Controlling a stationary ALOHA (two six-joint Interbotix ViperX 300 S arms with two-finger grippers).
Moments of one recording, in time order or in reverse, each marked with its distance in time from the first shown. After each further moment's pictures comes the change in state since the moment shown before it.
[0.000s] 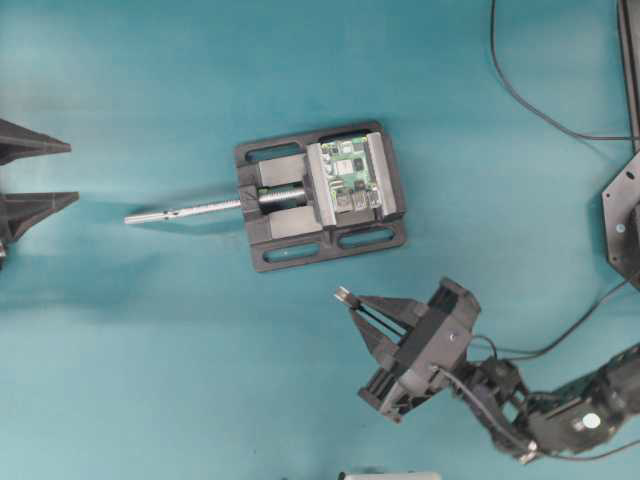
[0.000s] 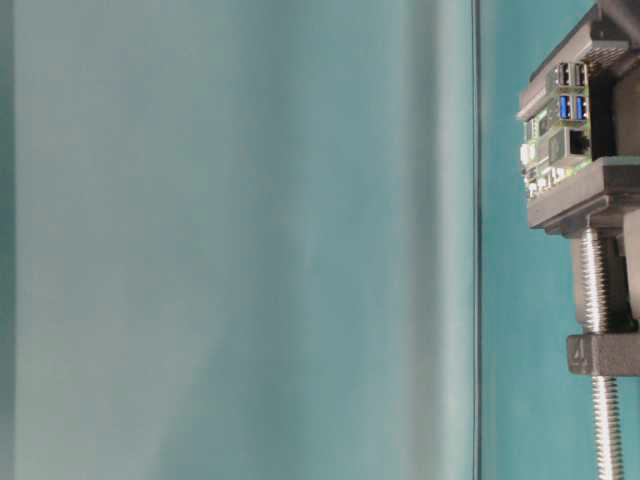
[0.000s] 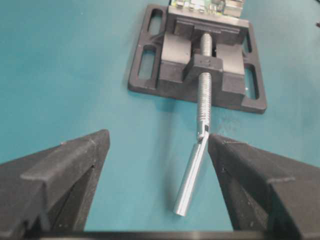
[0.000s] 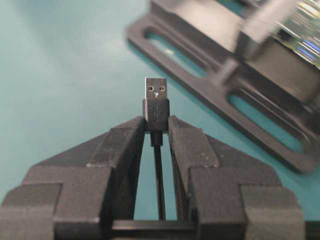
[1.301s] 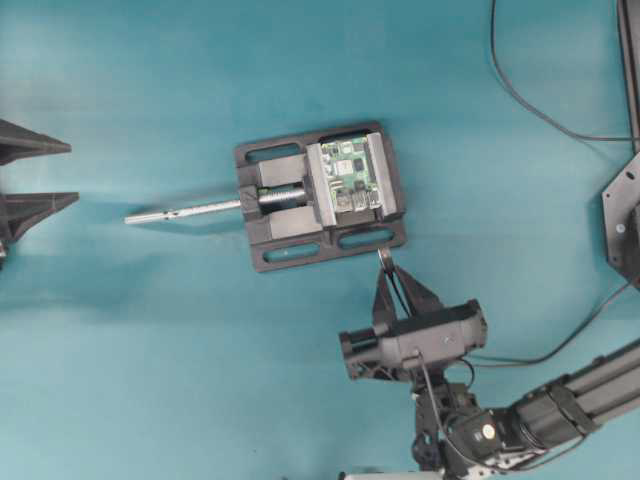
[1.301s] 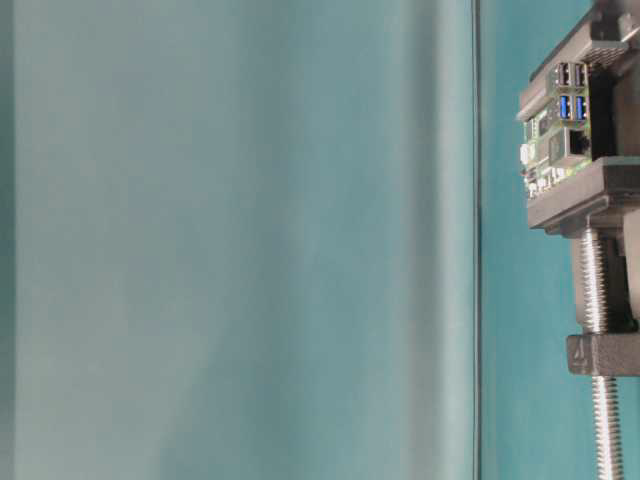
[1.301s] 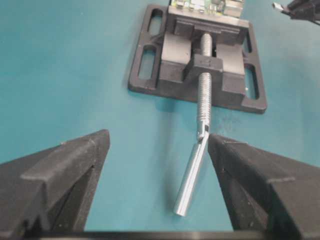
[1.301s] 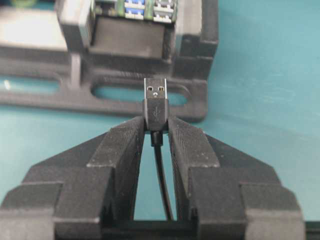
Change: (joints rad) left arm 0.000 0.000 0.000 0.002 0.002 0.000; right arm -0.067 0.219 -0.291 0.379 -0.443 0.130
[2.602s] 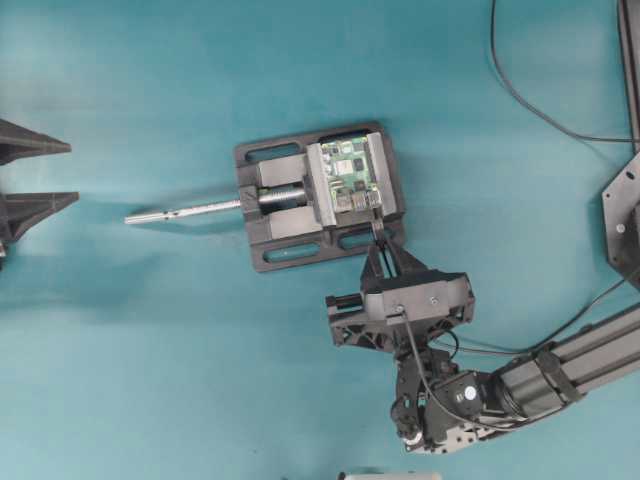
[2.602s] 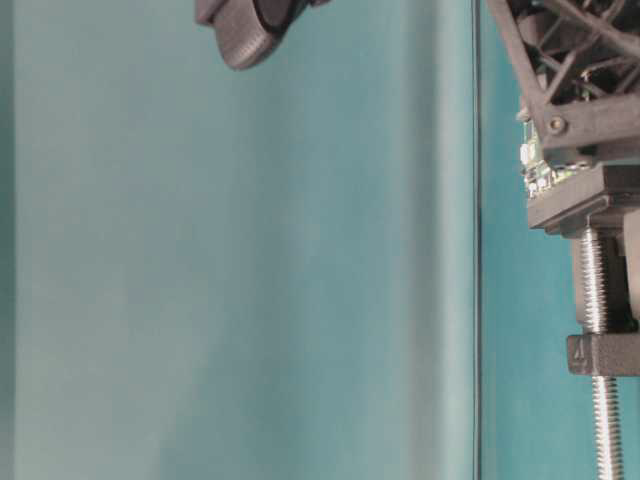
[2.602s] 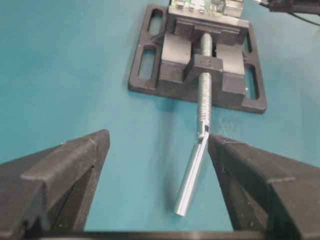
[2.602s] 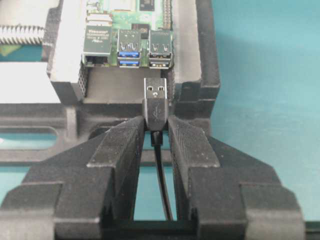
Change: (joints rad) left arm 0.000 0.000 0.000 0.000 0.000 0.000; right arm -0.084 -0.029 0.003 0.000 0.028 -0.083
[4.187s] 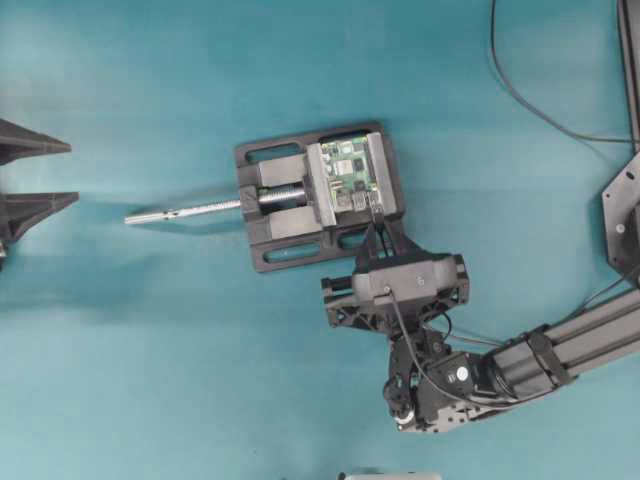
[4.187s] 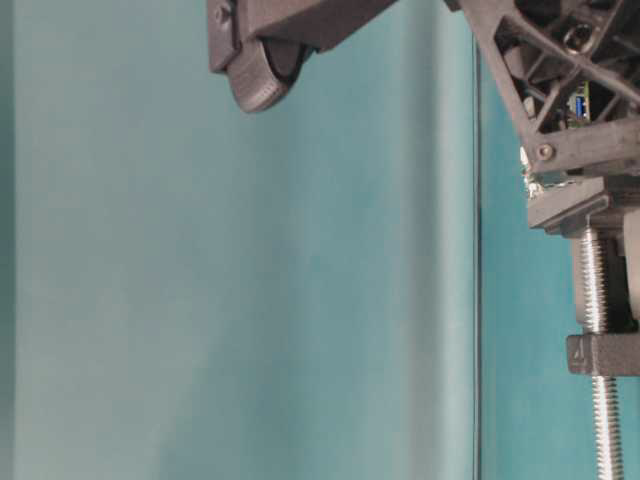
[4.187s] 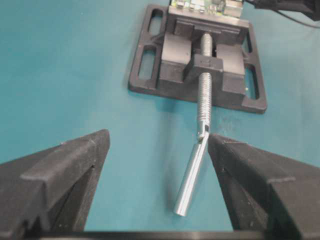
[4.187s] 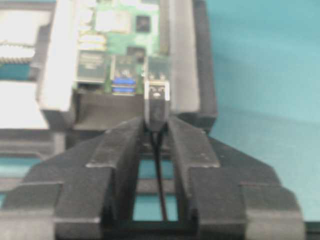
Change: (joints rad) left arm 0.000 0.000 0.000 0.000 0.000 0.000; right arm -0.052 -0.006 0.020 -0.041 0.020 -0.026
